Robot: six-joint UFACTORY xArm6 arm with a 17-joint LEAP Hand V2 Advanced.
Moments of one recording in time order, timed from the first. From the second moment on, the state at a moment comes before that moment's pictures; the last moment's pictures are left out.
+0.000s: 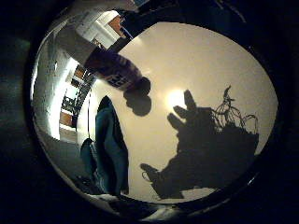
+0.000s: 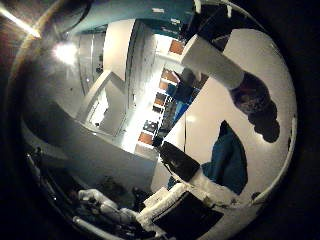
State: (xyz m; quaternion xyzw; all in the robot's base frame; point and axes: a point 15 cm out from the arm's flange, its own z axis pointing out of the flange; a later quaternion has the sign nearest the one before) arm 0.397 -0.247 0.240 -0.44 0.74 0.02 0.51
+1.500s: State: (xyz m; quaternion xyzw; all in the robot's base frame) arm 0.526 -0.215 0.210 -0.48 0.69 0.11 0.54
